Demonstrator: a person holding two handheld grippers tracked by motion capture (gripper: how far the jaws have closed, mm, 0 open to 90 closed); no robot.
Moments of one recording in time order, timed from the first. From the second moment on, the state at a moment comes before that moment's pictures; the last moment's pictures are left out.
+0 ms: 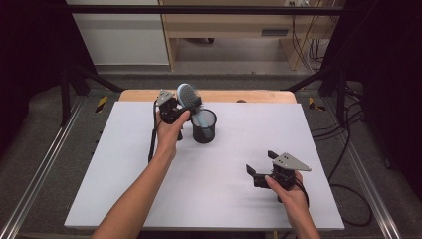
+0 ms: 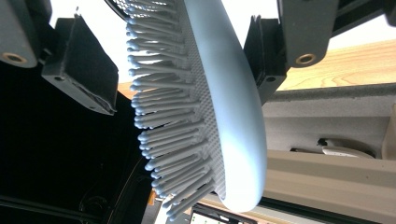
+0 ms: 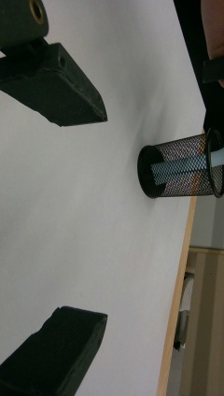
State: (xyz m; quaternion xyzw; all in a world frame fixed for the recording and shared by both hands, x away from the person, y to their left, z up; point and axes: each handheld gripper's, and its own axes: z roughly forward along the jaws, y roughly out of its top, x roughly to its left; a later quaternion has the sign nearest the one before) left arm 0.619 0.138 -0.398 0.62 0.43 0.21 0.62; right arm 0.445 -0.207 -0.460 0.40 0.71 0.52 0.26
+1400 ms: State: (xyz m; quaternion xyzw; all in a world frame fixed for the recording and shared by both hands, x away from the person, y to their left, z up) left arm 0.621 0.145 -0.404 0.62 0.45 0.21 0.62; right arm 0.445 -0.206 -0.460 0.40 0.71 0.51 0.26
